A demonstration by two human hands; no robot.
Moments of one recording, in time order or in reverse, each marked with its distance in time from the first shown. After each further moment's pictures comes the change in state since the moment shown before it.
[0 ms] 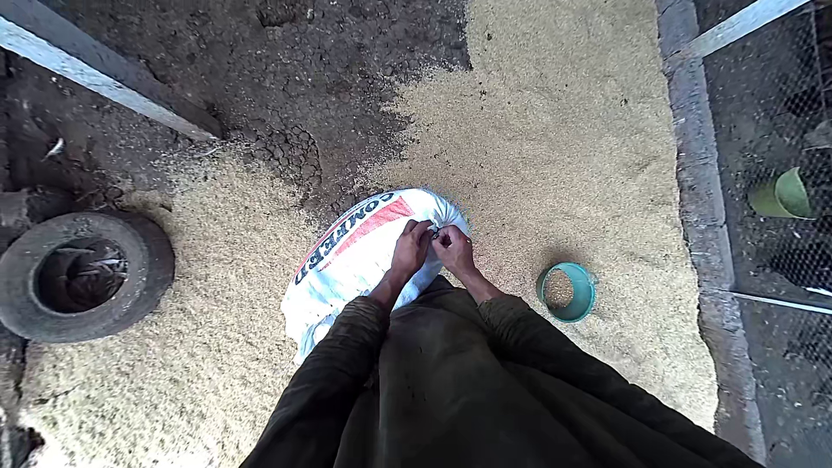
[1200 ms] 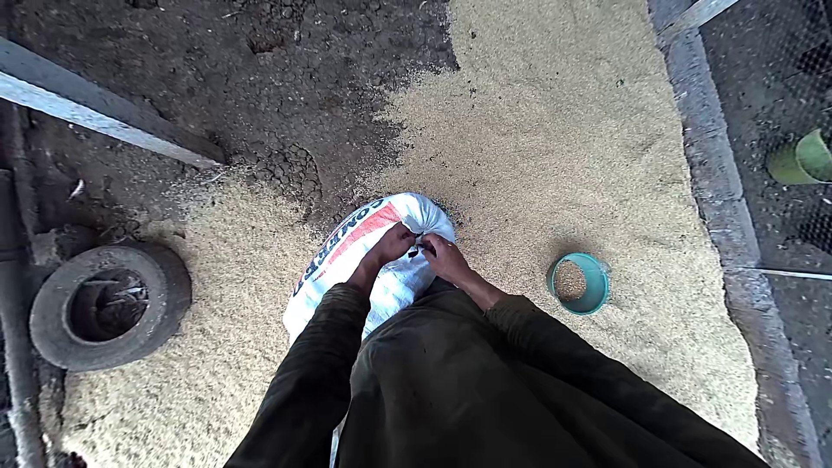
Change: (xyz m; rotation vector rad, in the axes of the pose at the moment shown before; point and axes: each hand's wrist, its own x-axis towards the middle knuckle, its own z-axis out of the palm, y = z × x) left_hand 0.038 -0.017 -0.035 -0.026 -0.468 -0.108; right_hand 0.003 -0.010 -0.017 -0.097 -0.482 0.091
